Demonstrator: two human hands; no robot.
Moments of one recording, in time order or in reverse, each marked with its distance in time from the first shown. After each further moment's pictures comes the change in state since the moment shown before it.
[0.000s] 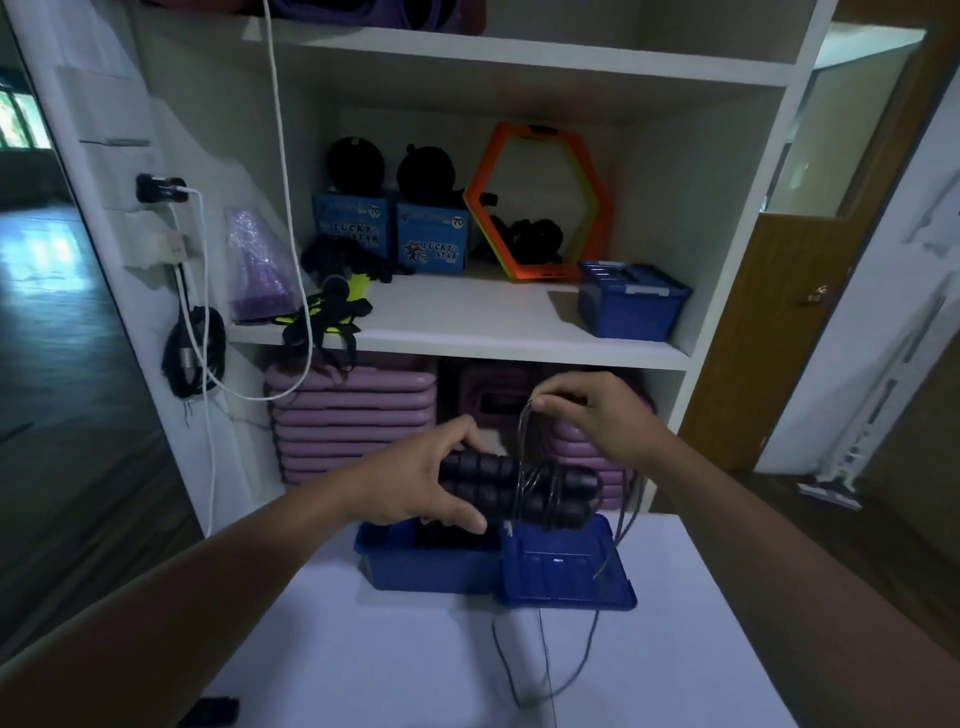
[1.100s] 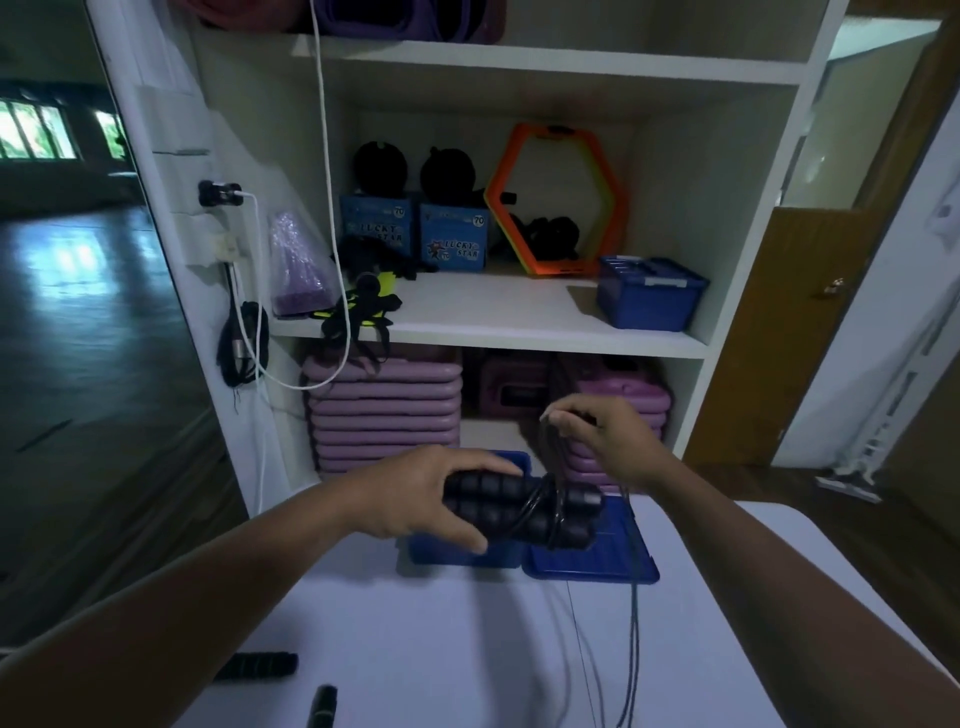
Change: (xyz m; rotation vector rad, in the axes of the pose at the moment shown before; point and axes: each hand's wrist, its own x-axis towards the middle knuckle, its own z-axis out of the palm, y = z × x) left_hand -0.074 0.009 0.004 0.112 -0.070 -0.010; right_hand -0.038 -0.018 0.050 0.081 0.041 0.057
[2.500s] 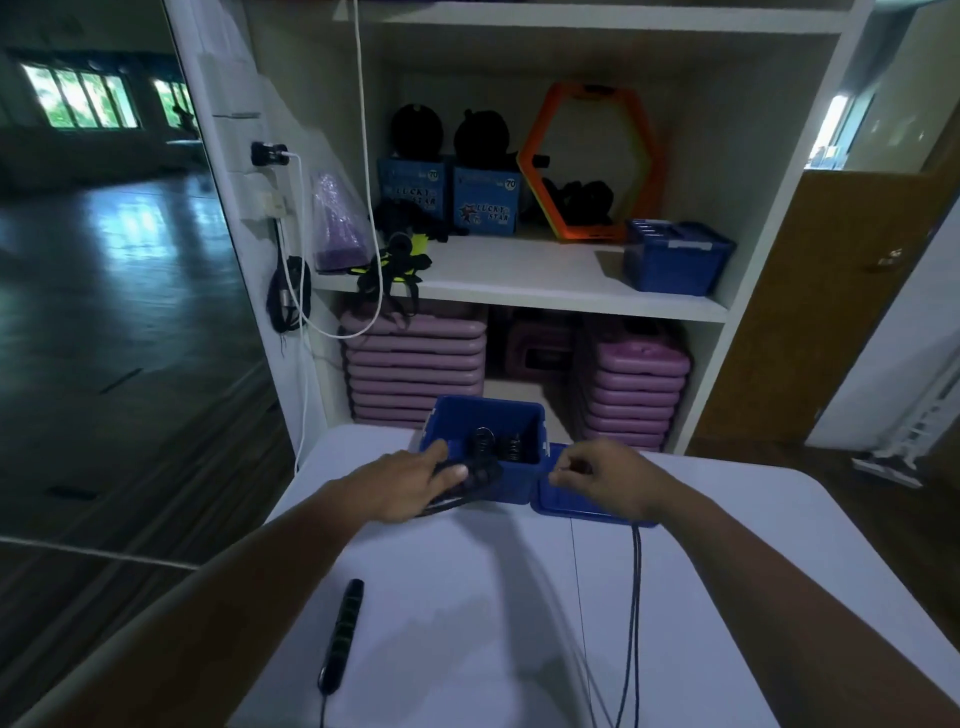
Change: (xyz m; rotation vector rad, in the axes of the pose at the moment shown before) left_hand -0.035 -0.054 0.074 0.444 0.126 -0.467; right_hand -0.101 0.000 0.019 -0.272 -0.354 0.135
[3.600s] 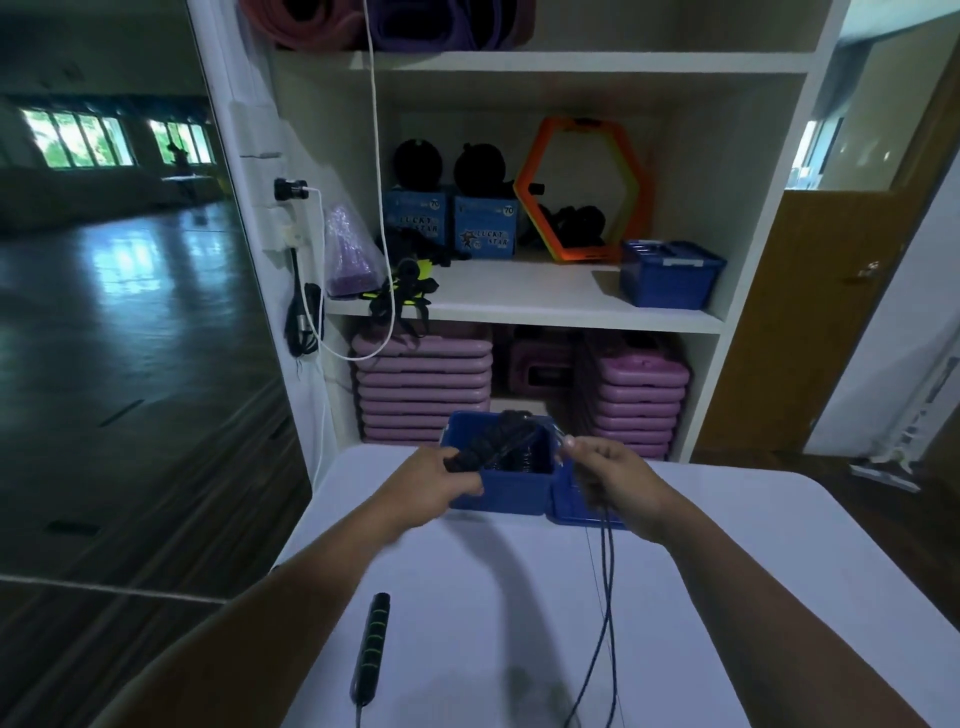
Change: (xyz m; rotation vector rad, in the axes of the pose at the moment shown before) left_hand -0.037 0.009 -0.008 -0.805 0.178 0.032; right_hand -0.017 -0.040 0.026 0.862 0.112 0.065
